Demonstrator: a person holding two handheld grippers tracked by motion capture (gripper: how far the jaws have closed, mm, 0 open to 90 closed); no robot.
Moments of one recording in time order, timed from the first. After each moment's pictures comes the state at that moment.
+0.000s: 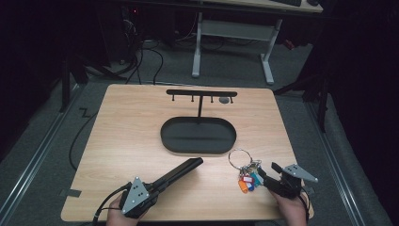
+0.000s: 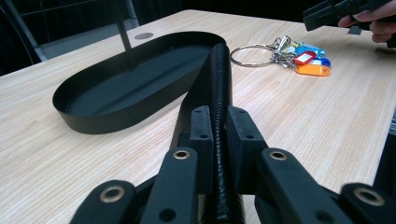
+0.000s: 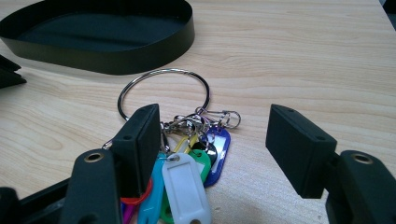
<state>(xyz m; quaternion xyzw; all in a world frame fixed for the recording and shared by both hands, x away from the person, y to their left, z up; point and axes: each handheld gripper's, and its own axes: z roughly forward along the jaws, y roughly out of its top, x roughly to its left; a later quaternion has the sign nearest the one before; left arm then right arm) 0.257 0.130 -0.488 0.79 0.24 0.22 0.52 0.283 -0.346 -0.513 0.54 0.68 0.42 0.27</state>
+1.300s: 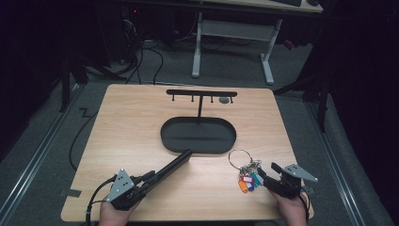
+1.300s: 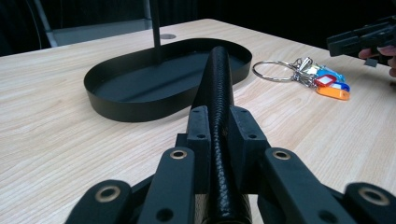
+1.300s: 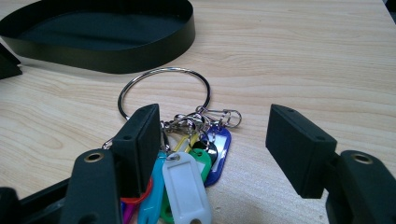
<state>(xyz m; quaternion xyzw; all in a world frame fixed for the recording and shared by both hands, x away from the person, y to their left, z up) 0.277 0.160 -0.493 0.75 0.30 0.19 0.55 0.283 -0.346 -0.514 0.54 0.68 0.42 0.26</state>
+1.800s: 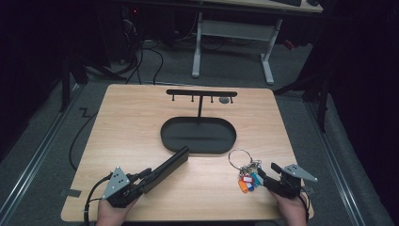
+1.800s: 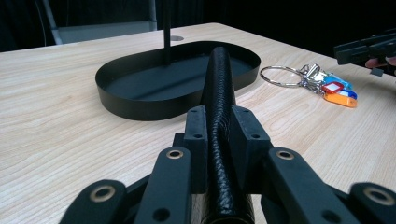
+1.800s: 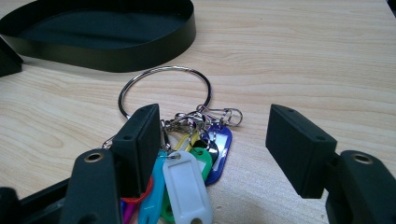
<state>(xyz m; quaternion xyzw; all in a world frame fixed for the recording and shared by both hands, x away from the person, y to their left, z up) 0.283 0.170 -0.496 0.74 0.32 0.19 0.56 0.284 -0.346 -0.515 0.54 0.69 0.42 0.26</state>
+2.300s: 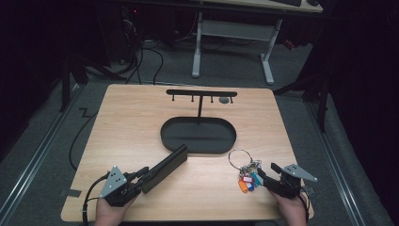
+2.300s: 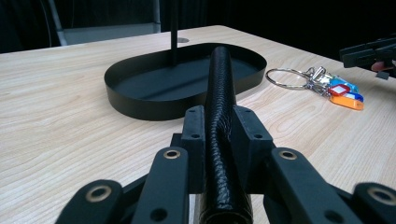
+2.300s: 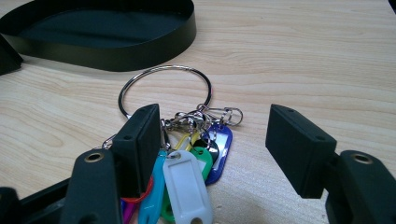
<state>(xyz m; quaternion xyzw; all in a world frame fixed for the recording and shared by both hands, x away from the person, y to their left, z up) 0.287 0.177 -0.498 0.74 0.32 0.19 0.56 0.284 -0.346 -0.515 0.54 0.69 0.42 0.26</state>
